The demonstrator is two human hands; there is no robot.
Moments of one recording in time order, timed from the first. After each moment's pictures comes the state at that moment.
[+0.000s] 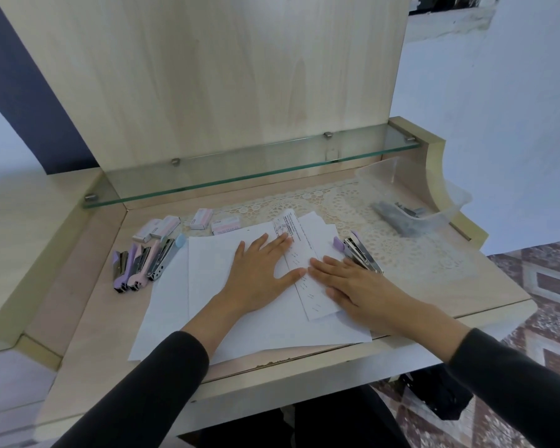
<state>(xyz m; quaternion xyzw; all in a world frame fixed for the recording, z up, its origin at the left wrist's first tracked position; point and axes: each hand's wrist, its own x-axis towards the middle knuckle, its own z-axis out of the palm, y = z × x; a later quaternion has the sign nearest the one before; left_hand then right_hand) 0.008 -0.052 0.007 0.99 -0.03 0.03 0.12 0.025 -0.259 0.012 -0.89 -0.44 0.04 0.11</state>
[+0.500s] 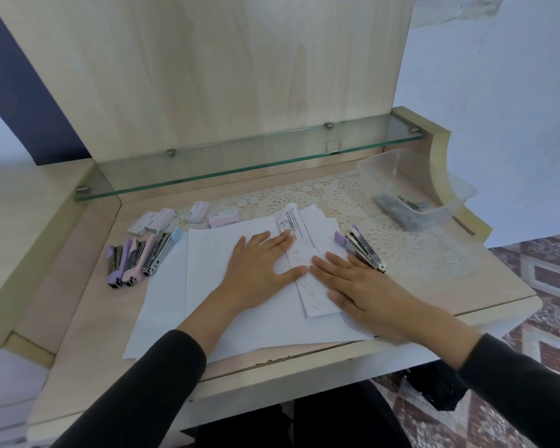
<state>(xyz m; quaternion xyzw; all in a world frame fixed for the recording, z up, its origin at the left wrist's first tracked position) 0.008 -0.053 0.008 0.99 -0.04 0.02 0.09 0.020 -0.264 0.009 -0.89 -0.45 0.03 0.10</state>
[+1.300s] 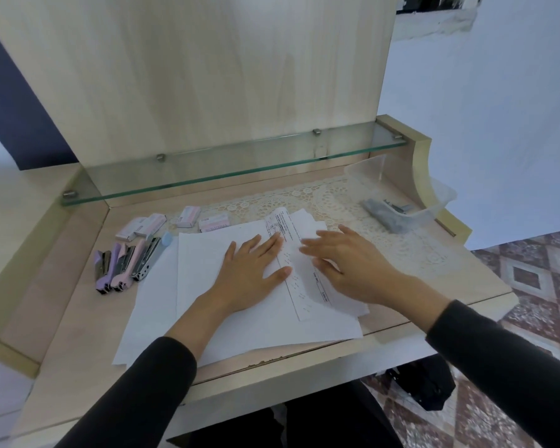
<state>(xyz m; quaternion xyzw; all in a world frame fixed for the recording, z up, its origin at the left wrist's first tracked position) 0.004 -0.049 0.009 0.99 -0.07 -0.03 0.09 0.034 -0.249 0.042 -0.91 -0.39 -0.02 0.13</state>
